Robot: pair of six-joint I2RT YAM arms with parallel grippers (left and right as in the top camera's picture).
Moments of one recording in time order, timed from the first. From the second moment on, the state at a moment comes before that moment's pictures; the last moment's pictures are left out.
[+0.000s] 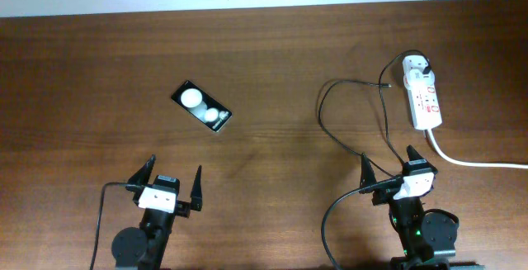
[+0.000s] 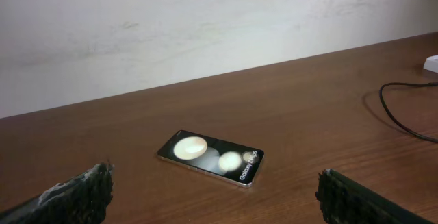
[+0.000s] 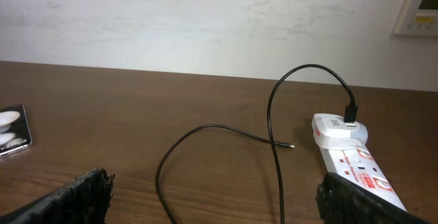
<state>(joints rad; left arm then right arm) -0.04 0.01 0.02 -0.07 0.18 0.14 0.01 0.01 0.01 -0.07 -0.12 -0.01</state>
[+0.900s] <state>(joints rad) -0.04 0.01 0.02 -0.07 0.18 0.14 0.01 0.01 0.01 -0.07 -0.12 -0.01</state>
